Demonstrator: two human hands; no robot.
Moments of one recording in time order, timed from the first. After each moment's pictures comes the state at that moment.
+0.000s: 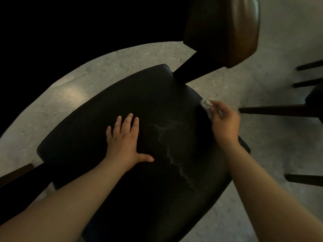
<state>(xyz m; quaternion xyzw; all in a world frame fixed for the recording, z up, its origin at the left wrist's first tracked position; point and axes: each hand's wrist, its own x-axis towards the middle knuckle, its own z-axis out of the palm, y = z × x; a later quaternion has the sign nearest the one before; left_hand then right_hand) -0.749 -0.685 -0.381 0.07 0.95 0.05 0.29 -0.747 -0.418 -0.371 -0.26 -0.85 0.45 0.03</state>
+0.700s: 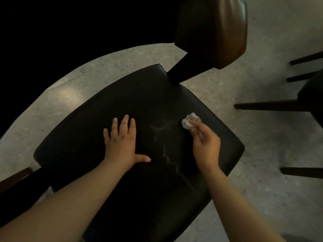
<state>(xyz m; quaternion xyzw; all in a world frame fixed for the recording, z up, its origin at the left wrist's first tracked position) -0.753 -0.676 -0.373 0.07 0.94 0.02 0.33 -0.696 -0.463 -0.375 -0.26 -0.83 0.50 0.04</state>
